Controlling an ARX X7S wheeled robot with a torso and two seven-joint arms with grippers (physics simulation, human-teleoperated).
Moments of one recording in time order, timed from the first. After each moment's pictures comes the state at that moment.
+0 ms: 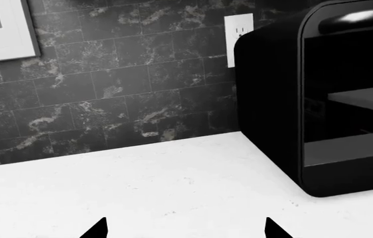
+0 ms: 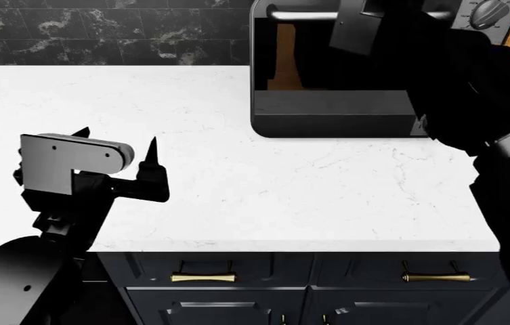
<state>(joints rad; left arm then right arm) -0.48 -0.35 0.00 0.62 -0.37 -0.95 -0.09 1.60 0.34 -1.09 0.93 -0.31 0.16 -0.29</state>
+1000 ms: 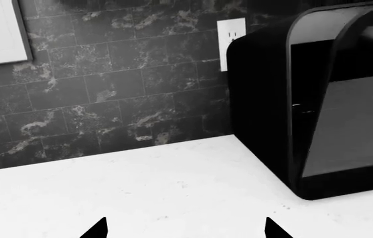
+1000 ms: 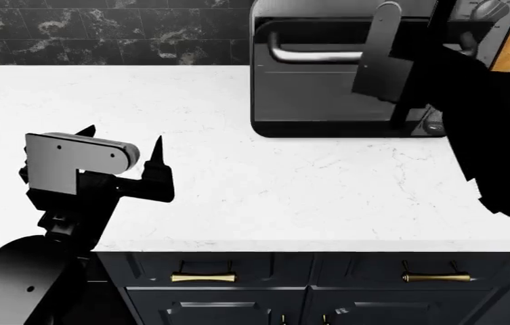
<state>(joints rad) -0.48 -0.35 0.02 0.62 -0.39 -0.94 -0.10 1.40 0.71 -1.04 0.11 -0.26 0.48 -0.45</state>
